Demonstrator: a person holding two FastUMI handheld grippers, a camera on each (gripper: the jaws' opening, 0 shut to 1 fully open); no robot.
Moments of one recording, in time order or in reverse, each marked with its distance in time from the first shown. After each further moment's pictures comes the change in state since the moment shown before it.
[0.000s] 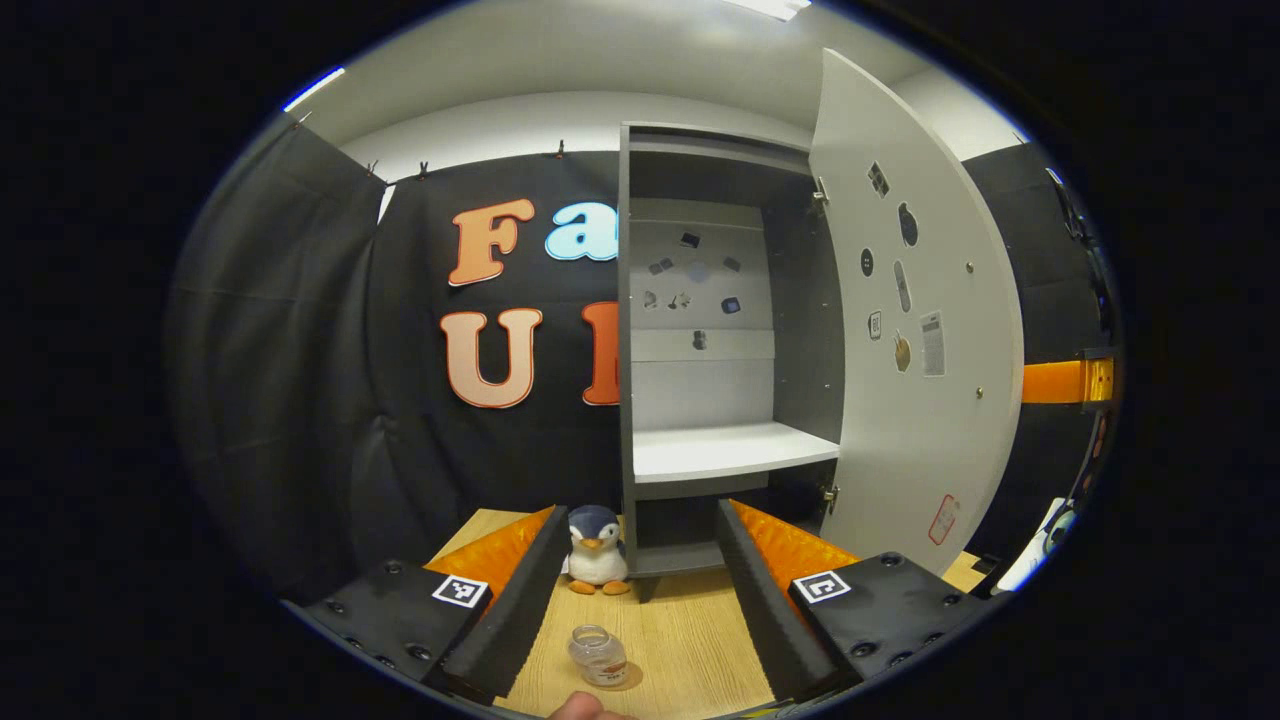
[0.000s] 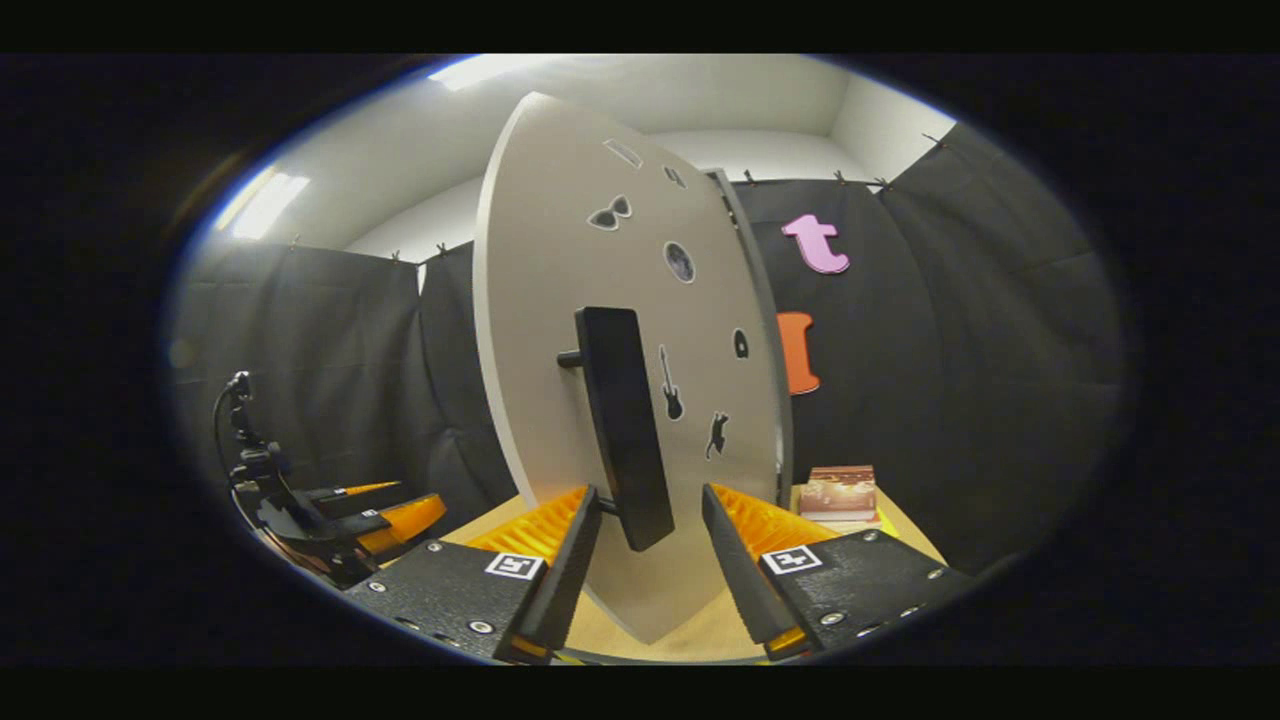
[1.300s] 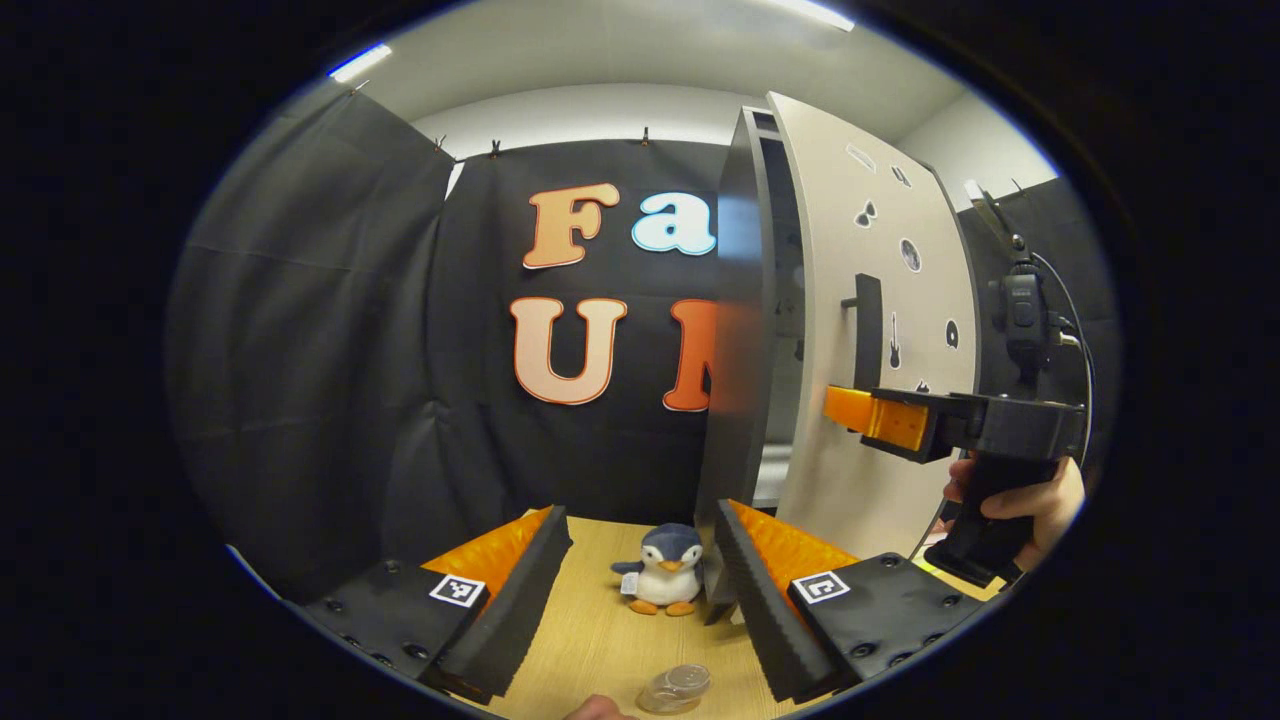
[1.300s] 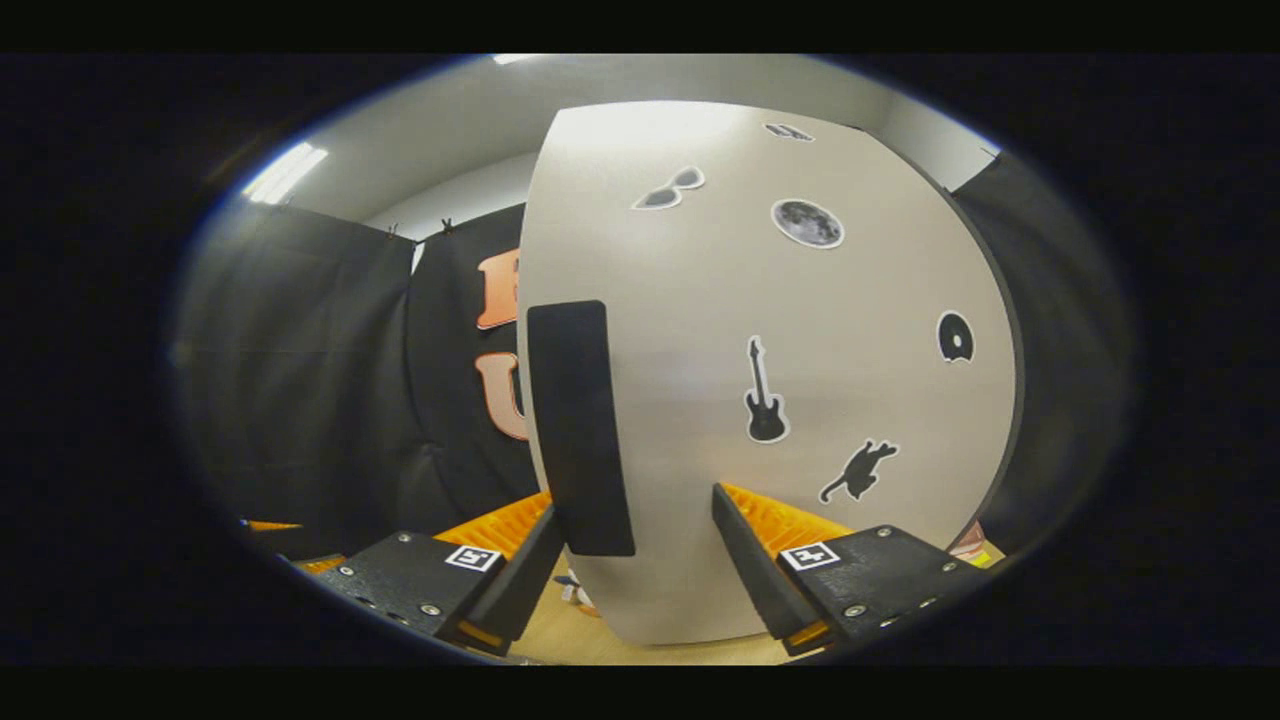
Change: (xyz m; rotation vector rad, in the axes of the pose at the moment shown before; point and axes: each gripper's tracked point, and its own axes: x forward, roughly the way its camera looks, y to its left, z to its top) left arm 0.068 0.106 -0.006 -0.093 0.016 0.131; right arm 0.145 0.055 -0.017 -0.084 -0.074 -0.044
